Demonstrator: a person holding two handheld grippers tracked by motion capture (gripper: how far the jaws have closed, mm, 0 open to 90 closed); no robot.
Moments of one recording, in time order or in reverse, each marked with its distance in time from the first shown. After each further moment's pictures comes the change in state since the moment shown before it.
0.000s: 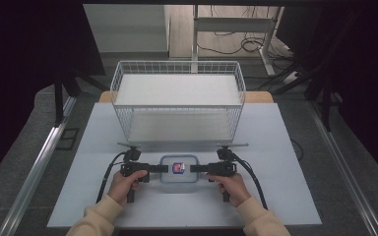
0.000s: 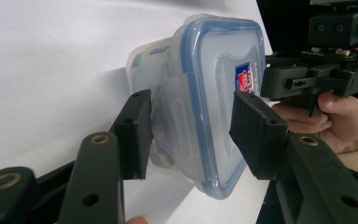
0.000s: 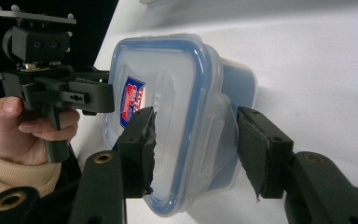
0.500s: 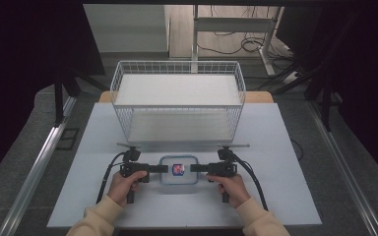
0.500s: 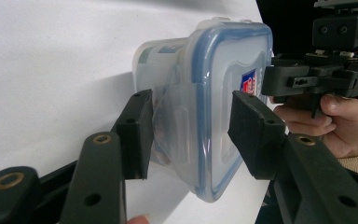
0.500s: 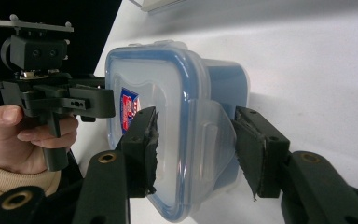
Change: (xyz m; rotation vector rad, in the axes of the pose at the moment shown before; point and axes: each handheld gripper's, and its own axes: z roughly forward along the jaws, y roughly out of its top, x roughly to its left) left arm -0.004 -0.001 -0.004 -0.012 0.006 0.010; right arm 0.005 -0.002 -0.003 -0.030 -0.006 0.012
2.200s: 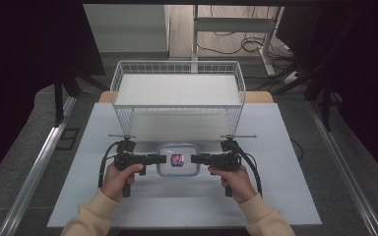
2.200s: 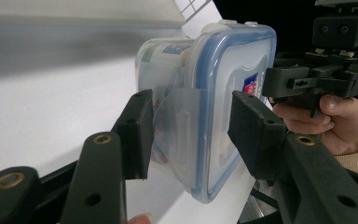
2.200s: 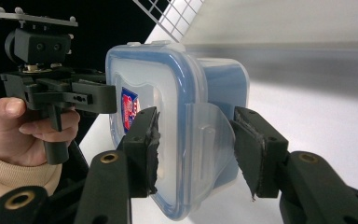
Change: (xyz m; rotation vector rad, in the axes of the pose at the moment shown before) left arm -0.045 0.019 -0.032 -0.091 0.002 0.145; right arm 0.045 0.019 -0.031 -0.096 0.006 -0.178
